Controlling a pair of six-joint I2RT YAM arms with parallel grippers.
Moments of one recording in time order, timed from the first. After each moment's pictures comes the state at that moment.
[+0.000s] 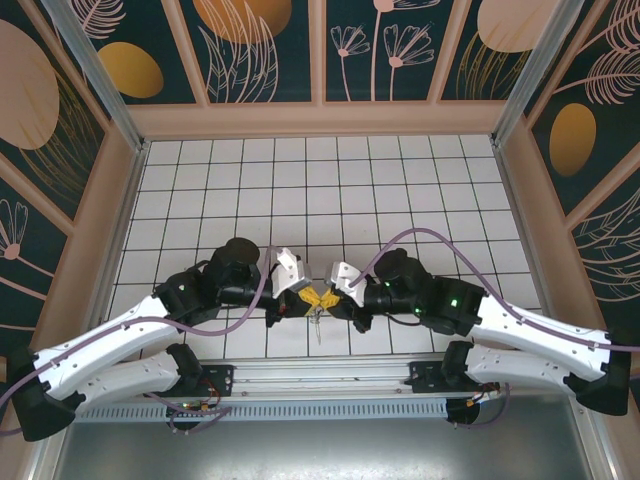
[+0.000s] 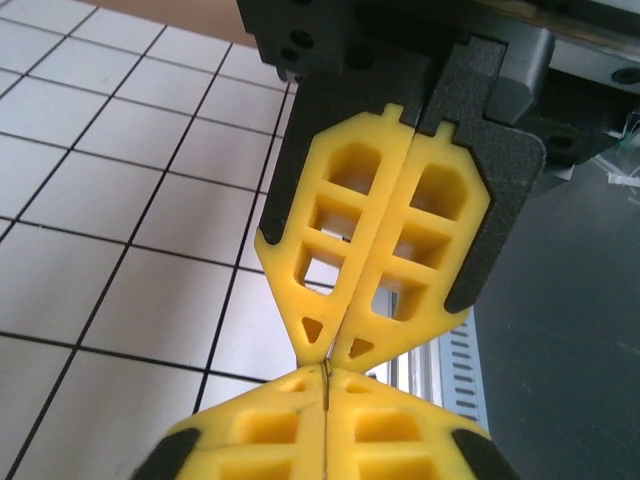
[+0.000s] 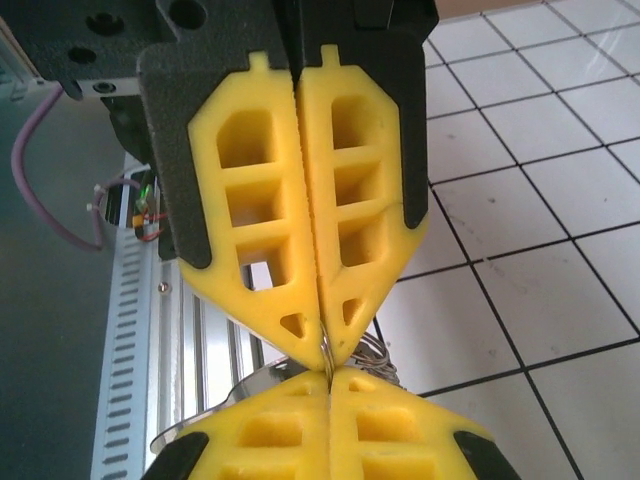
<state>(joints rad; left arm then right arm) -0.95 0.93 0.79 -0.38 0.56 0.03 1.15 0.89 0.80 -0.42 -0.26 -0.09</state>
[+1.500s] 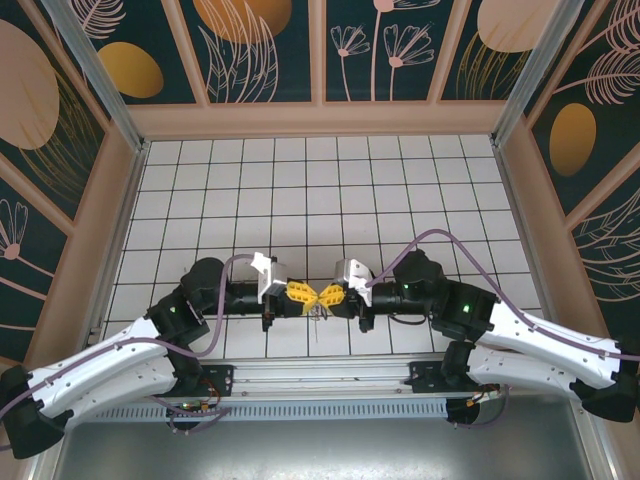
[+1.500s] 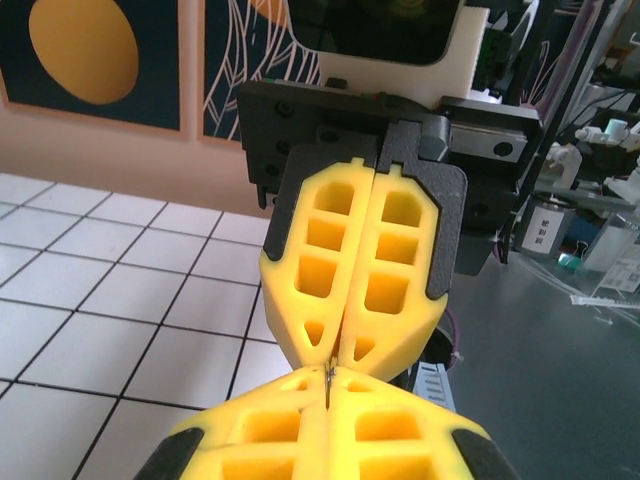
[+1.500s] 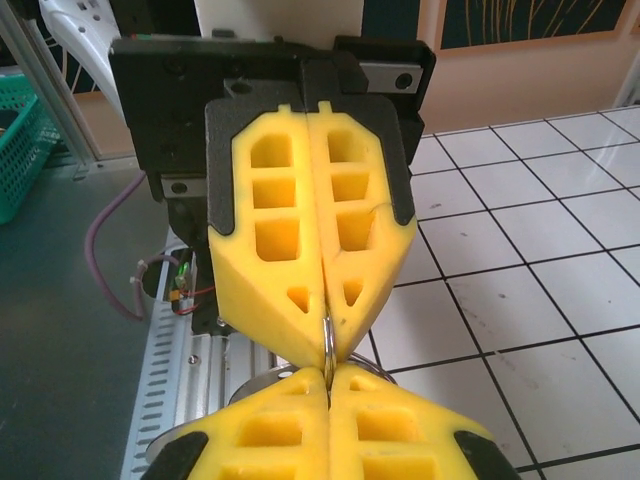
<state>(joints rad) -0.95 0.75 0.57 0.07 0.59 -0.12 1.15 0.80 0.76 -0.27 -0.32 -0.08</state>
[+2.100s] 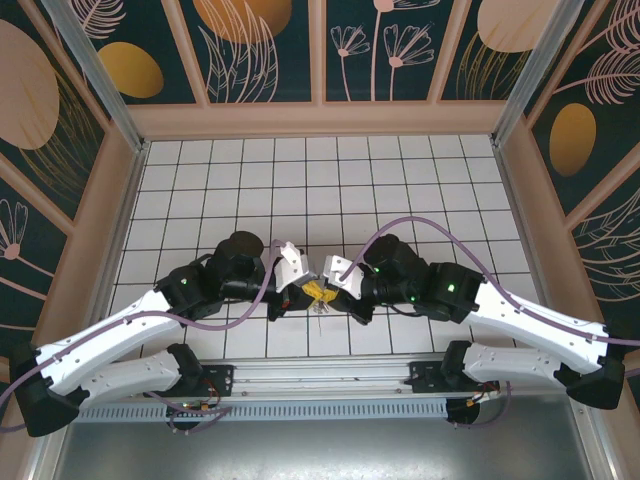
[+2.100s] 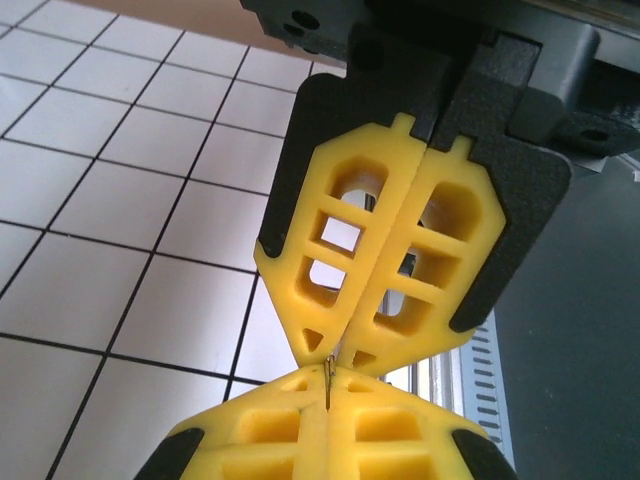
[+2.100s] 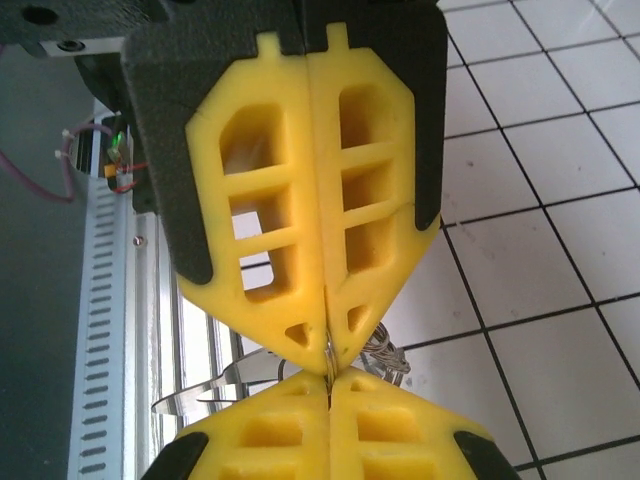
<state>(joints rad) -0.95 0.98 0.86 -0.43 0.52 0.06 1.13 0.99 0.98 -0.64 -0.23 -0.19</state>
